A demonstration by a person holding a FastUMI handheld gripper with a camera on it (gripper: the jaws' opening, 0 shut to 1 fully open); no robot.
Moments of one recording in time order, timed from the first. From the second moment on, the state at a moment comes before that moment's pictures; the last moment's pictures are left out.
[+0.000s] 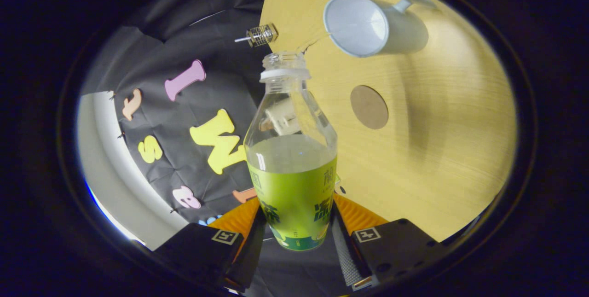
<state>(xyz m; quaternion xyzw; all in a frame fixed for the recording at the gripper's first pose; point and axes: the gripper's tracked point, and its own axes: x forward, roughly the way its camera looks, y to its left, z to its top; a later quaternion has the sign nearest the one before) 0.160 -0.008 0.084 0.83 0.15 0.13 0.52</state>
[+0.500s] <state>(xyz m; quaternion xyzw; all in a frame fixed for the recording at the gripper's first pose) 0.158 -0.013 0.097 0.85 0.13 0.14 0.49</state>
